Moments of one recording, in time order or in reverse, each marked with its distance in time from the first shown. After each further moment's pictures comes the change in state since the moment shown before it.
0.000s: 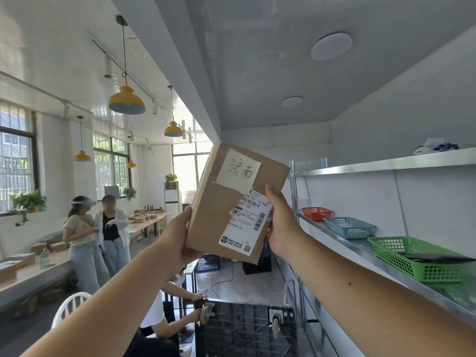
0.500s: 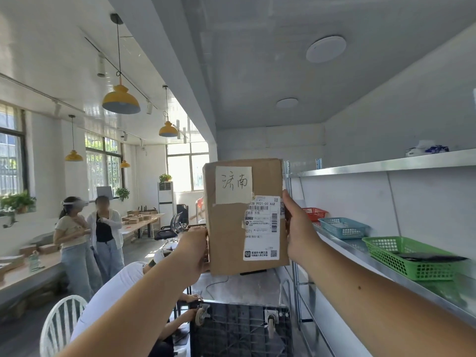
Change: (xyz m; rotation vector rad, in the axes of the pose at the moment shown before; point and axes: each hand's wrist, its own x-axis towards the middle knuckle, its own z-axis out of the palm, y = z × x) left_hand 0.002 -0.032 0.021 0.251 0.059 0.081; right_hand -0.010 -0.006 -0.032 -0.005 0.131 0.080
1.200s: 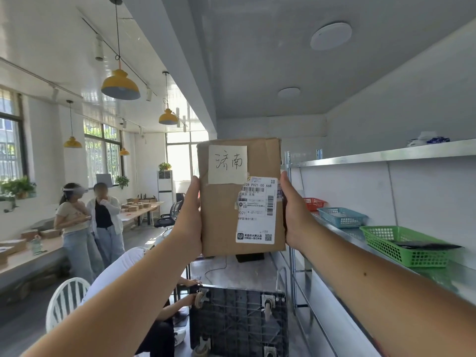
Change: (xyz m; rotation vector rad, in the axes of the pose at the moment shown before) left_hand -0.018 0.014 -0.007 -0.227 -0.180 0.088; right_hand -0.028 -0.007 0.017 -0.157 -0.137 0.029
